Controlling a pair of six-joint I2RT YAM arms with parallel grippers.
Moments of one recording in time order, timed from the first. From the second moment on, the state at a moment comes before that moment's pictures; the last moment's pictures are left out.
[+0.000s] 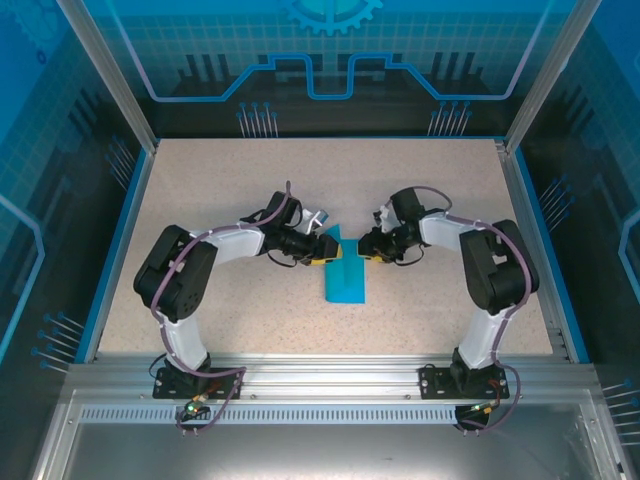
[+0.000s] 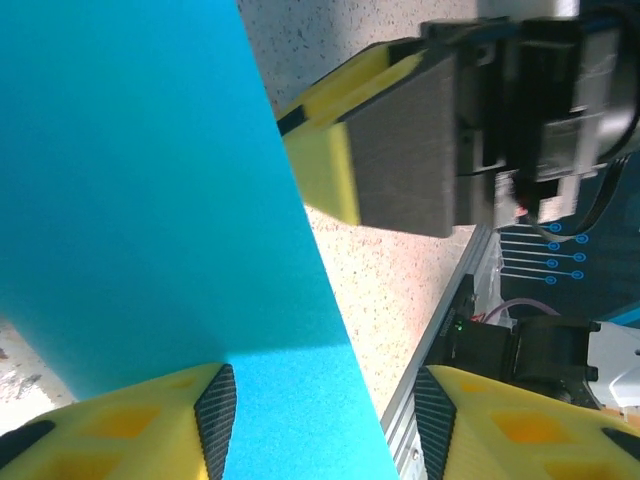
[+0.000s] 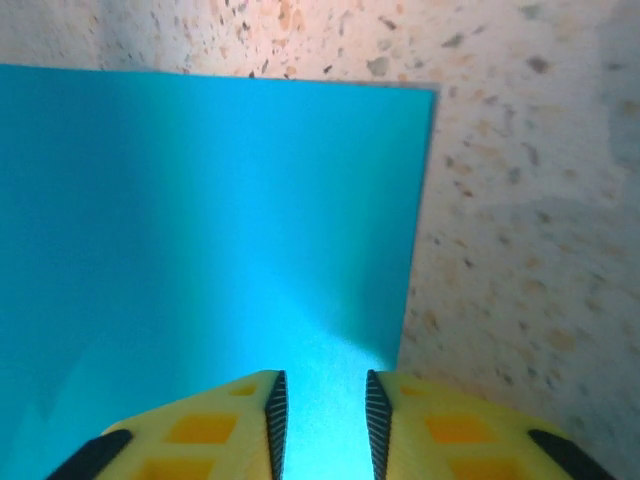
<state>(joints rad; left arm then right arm) -0.44 1.84 1.03 -0.13 0.88 -0.56 0.29 1.82 1.04 -0.41 -0.63 0.45</state>
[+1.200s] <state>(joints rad) -0.45 1.81 1.06 -0.25 0.70 -0.60 0.31 1.84 1.09 -0.48 -0.68 0.43</state>
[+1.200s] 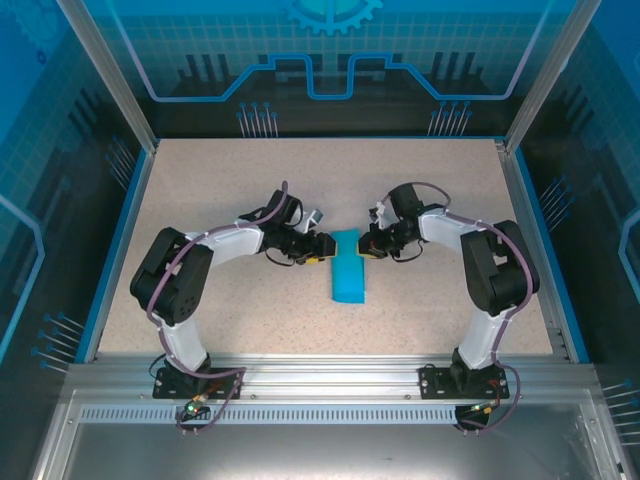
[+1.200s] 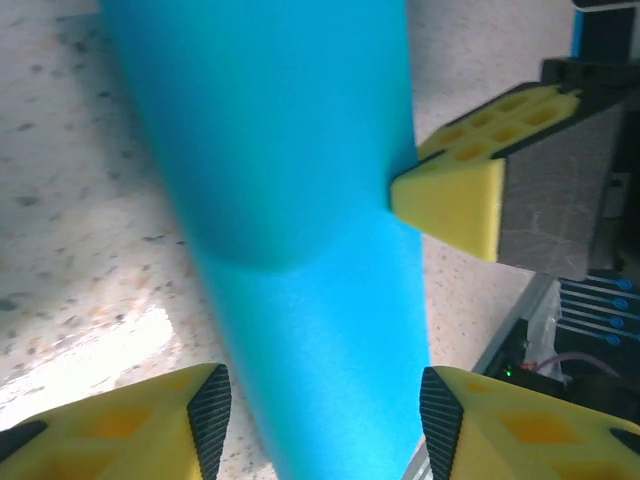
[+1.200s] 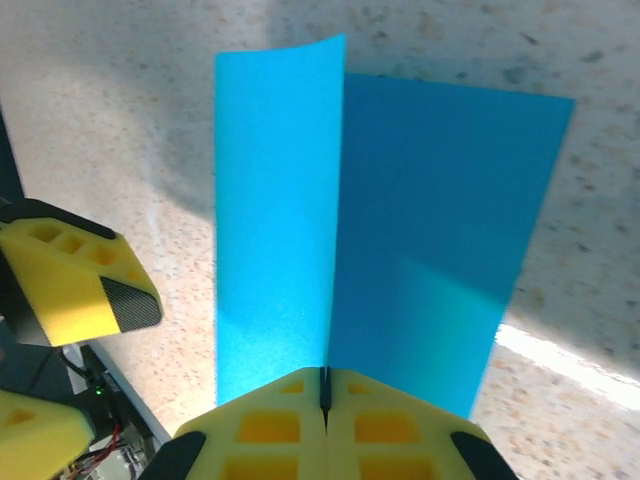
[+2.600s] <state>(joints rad) -0.55 2.00 1.26 -0.51 0.52 -0.66 0.26 1.83 1.07 -0.61 -0.46 0.38</state>
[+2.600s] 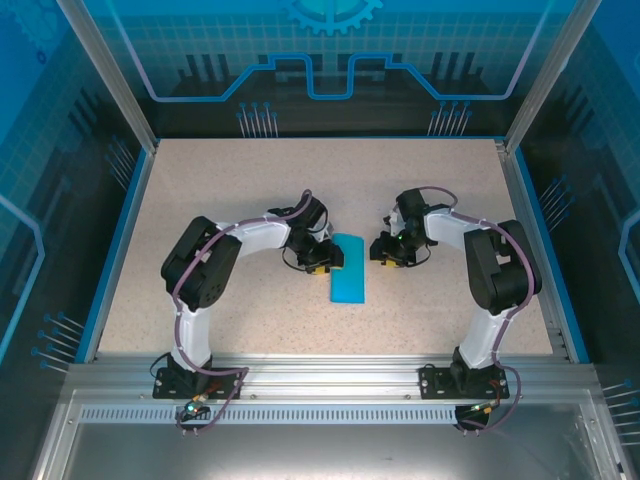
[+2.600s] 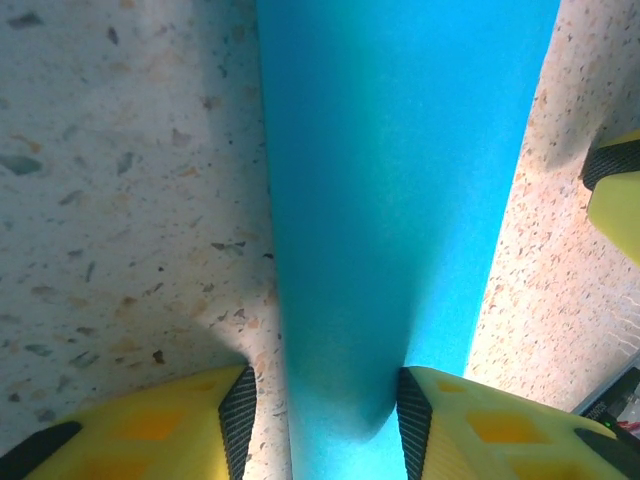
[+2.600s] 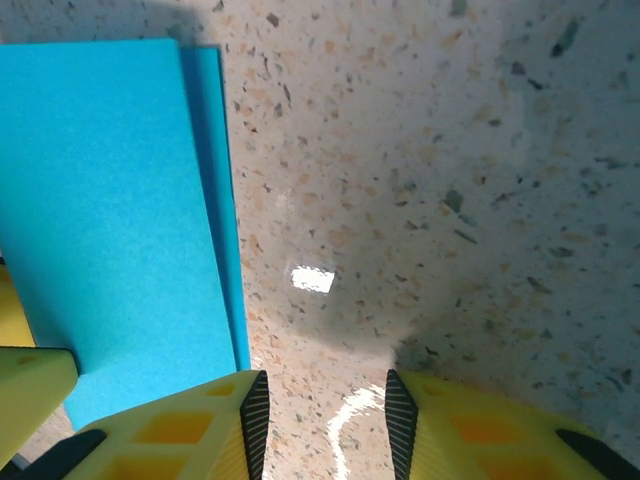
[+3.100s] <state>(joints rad) -0.56 2.02 1.31 -0.57 0.51 -0.63 0.26 1.83 1.07 -0.61 -0.45 0.38</state>
